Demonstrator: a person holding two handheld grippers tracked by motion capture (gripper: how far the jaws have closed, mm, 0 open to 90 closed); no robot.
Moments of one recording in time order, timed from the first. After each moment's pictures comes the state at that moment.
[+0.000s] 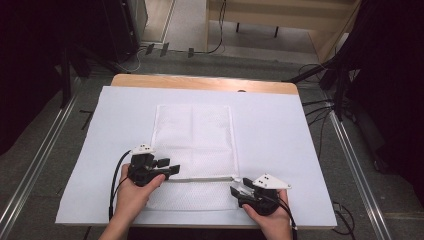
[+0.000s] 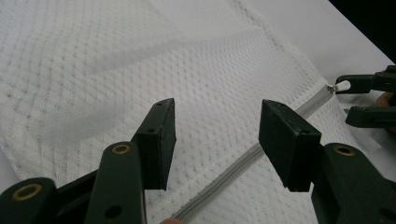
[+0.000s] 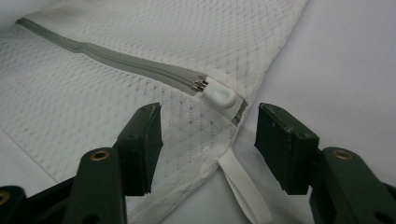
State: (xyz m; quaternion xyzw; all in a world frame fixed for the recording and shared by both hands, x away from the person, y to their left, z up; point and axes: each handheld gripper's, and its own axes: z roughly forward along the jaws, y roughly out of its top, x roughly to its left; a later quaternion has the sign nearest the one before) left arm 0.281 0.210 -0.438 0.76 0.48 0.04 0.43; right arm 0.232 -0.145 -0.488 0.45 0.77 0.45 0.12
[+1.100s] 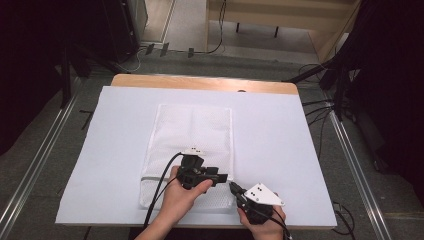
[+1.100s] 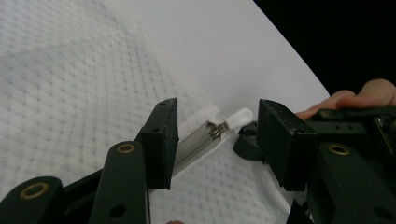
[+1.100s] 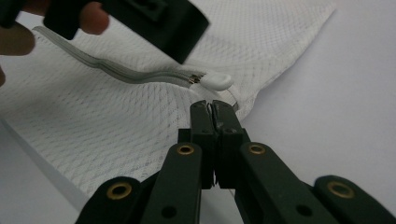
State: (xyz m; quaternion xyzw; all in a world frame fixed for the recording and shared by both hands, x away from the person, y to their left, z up) left arm 0.286 0.089 -0.437 0.77 0.45 -0.08 0.45; right arm 0.205 -0.121 -0.480 0.40 0.75 0.48 0.21
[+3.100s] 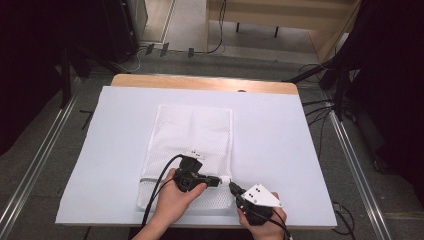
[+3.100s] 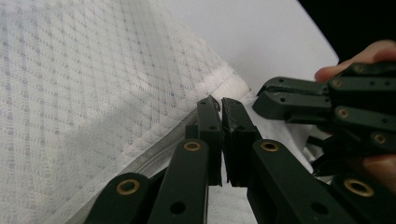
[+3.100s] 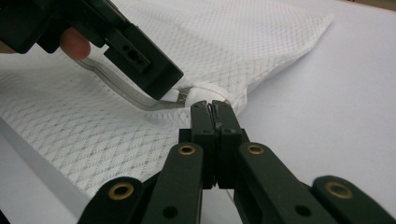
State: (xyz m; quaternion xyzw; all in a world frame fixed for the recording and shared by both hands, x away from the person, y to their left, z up) left arm 0.280 0.099 -0.443 0.82 0.42 -0.09 0.39; right arm 0.200 -0.117 -0.471 0.39 0.77 0.46 0.22
